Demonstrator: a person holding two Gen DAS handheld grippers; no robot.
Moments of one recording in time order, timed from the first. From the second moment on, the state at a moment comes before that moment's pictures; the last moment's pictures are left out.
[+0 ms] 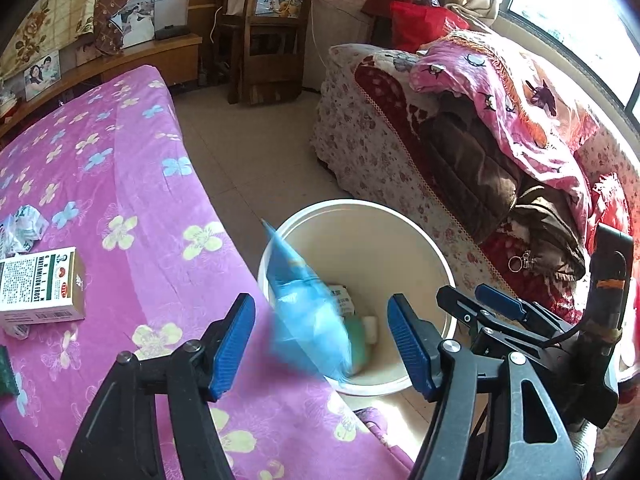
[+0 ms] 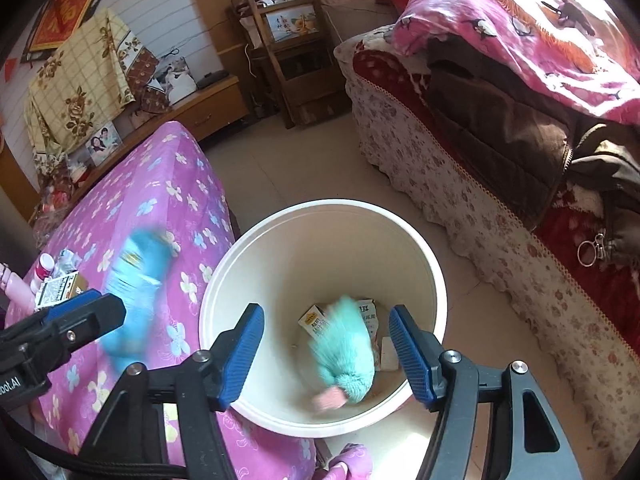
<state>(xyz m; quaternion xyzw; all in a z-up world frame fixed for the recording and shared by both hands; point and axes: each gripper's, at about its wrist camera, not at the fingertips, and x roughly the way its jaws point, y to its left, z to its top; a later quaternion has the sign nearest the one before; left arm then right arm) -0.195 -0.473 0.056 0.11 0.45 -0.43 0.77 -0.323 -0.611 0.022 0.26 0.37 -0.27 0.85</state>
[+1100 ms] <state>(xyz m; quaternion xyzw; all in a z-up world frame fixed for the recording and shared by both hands) -0.159 -0.358 0.061 0.09 0.43 -0.34 0.83 -0.286 -0.520 0.058 0.20 0.37 -0.20 0.88</state>
